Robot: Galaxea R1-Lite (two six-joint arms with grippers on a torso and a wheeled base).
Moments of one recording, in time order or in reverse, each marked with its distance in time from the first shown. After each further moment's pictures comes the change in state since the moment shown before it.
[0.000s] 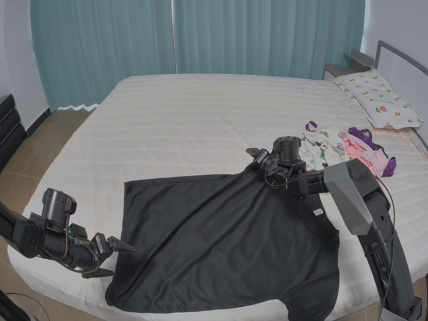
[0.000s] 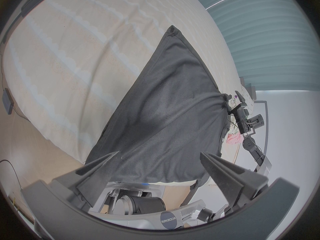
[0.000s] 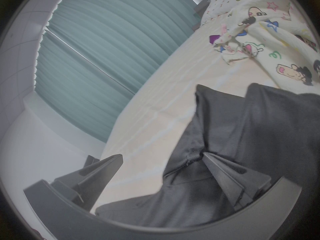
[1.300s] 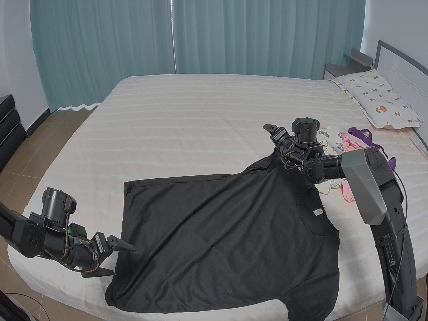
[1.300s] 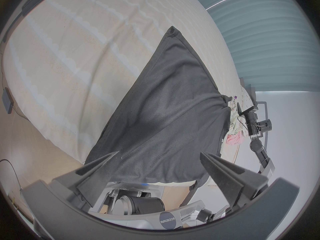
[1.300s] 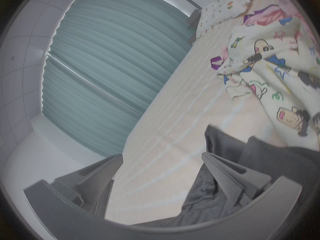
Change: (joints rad) left arm 0.001 -0.001 -0.003 0.000 0.000 -0.006; right arm -0.066 -0.087 -0.001 -0.042 0.001 0.097
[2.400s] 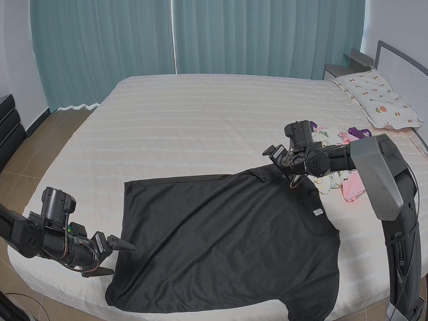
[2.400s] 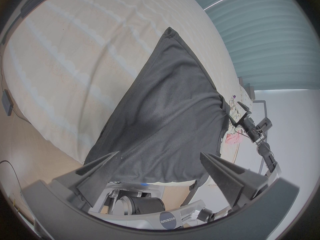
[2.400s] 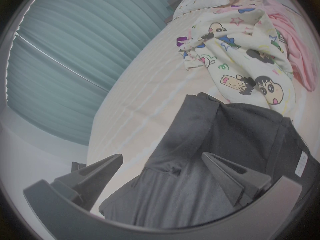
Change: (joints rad) left arm -0.007 -0.013 -0.002 0.003 0.004 0.004; right arm 0.042 -0.150 0.137 0.445 -0.048 0.022
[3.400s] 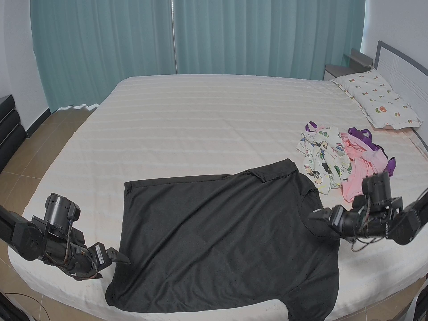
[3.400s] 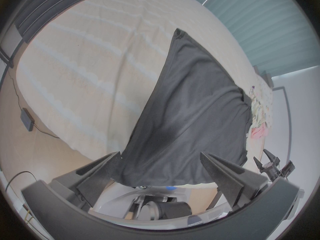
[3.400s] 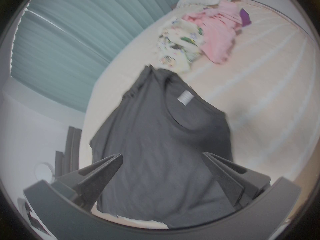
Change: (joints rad) left arm -0.034 -0.003 0.009 0.094 0.208 0.127; right arm -0.073 -0.735 1.371 -0.479 0.195 -0.232
